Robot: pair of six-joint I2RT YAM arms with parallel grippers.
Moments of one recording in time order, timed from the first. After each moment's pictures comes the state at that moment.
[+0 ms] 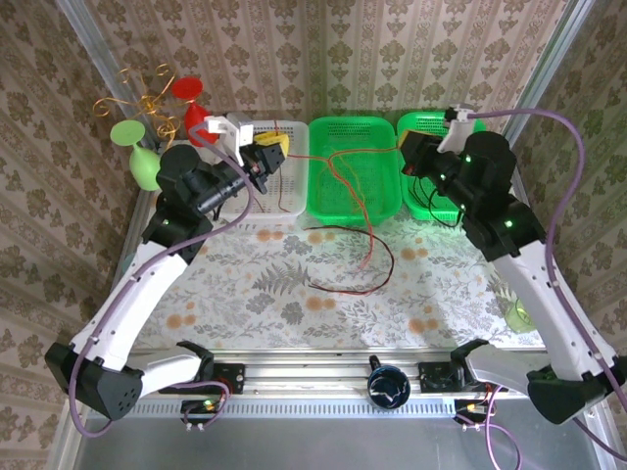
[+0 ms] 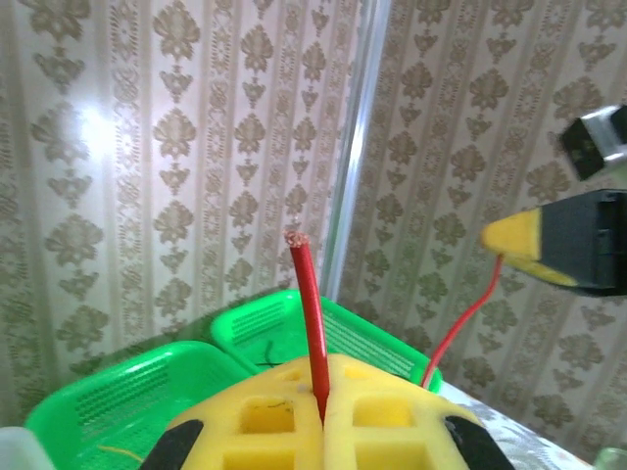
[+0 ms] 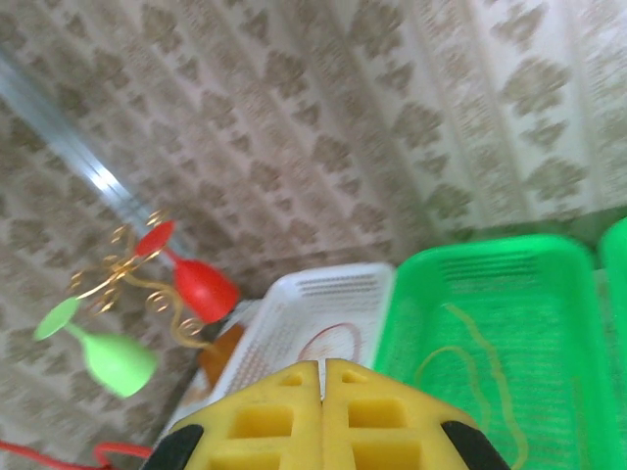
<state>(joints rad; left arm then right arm) -0.49 1.15 1.24 0.05 0.45 -0.19 0.35 1.11 1.40 -0.38 0.02 0.47</state>
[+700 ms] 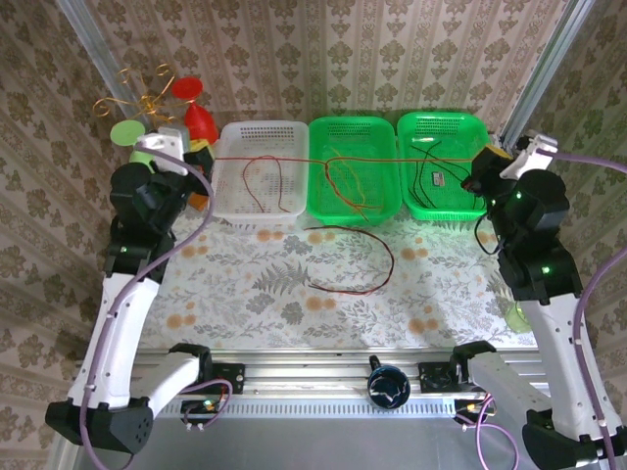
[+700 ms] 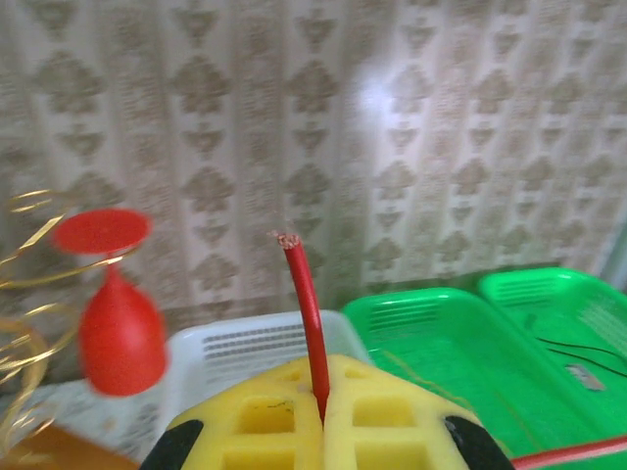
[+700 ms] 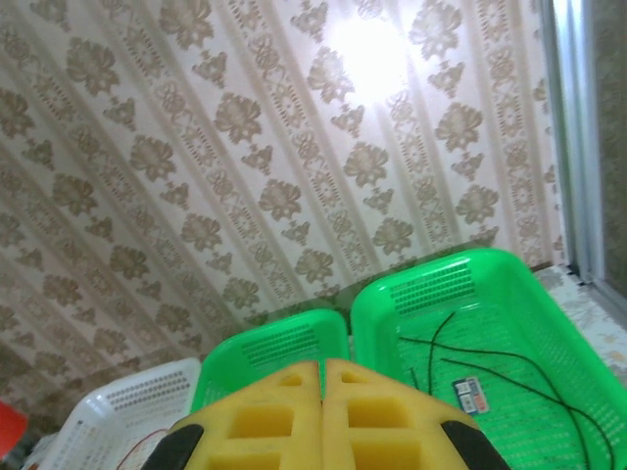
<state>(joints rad) -0.18 0.95 1.16 -0.21 0.16 -0.07 0.12 0.86 1.23 -0.41 0.24 0.39</state>
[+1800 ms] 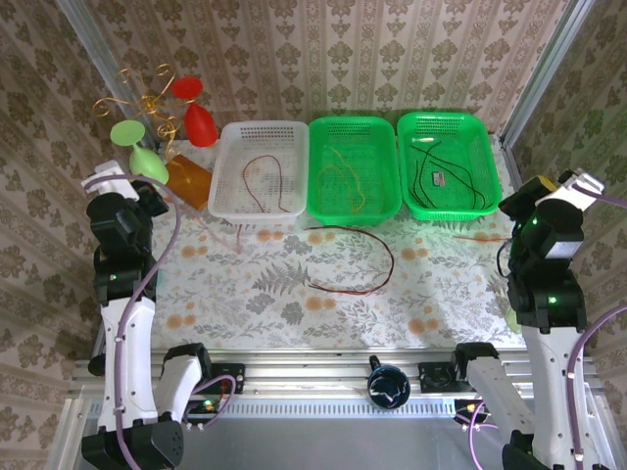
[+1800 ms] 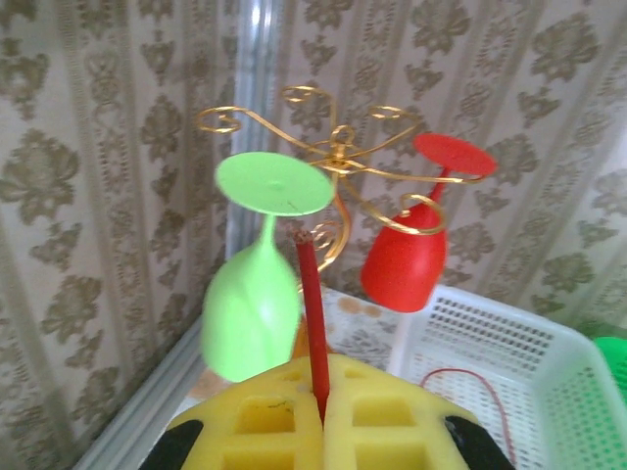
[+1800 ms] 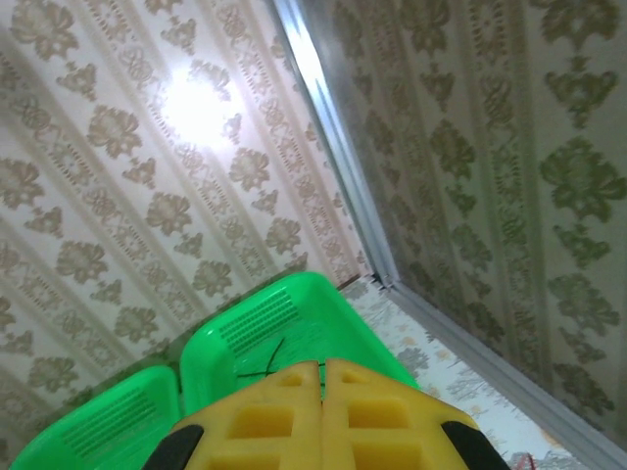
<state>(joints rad) 0.10 0.82 0.97 -0.24 -0.07 -0.21 -0.05 0.72 1.10 -0.49 0.43 0.40</state>
